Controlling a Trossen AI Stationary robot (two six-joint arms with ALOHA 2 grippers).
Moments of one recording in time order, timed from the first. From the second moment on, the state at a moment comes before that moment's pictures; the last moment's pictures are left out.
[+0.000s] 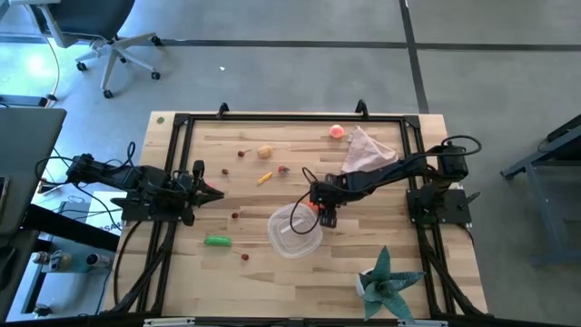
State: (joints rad) left arm -0.16 0.17 0.26 -0.27 -0.22 -0.08; right arm 0.03 1.78 0.97 -0.39 0.06 0.15
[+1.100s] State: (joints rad) left arm -0.16 0.17 0.26 -0.27 -0.22 -0.08; right arm 0.03 1.78 0.97 -0.40 0.05 0.18
